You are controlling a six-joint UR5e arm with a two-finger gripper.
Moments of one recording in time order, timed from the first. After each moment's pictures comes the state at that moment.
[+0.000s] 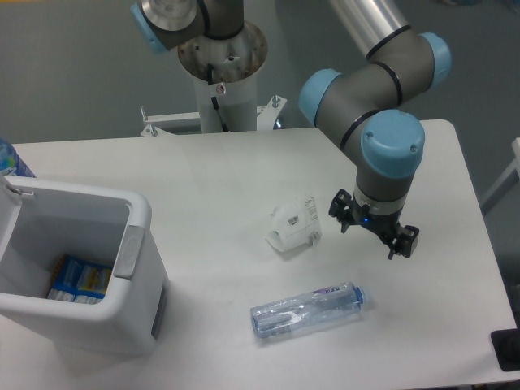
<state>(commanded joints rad) 2.58 -2.01 -1.47 -1.14 1.62 1.23</state>
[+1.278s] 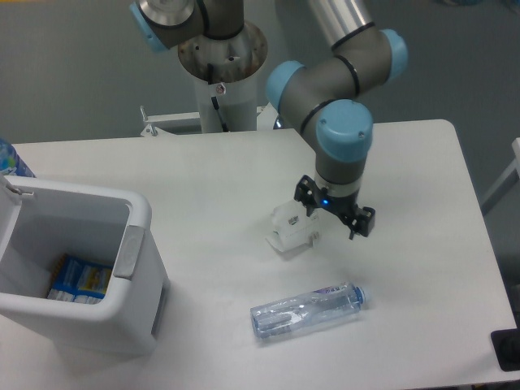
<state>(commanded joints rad) 2.56 -1.85 -1.86 -0.96 1.61 1.18</state>
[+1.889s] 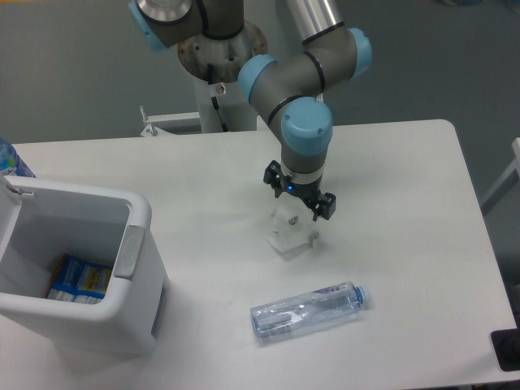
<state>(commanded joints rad) 2.51 -1.86 -1.99 -0.86 1.62 1.16</state>
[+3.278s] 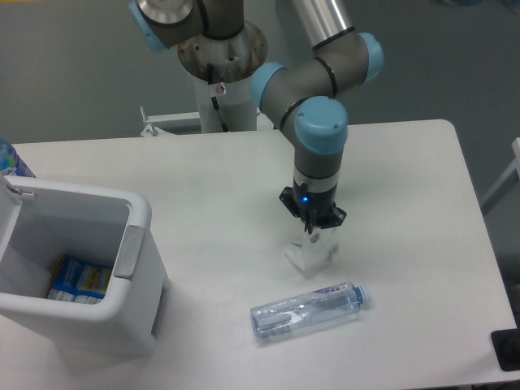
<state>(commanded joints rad) 2.58 -1.87 -1.81 -0.86 1.44 1.02</state>
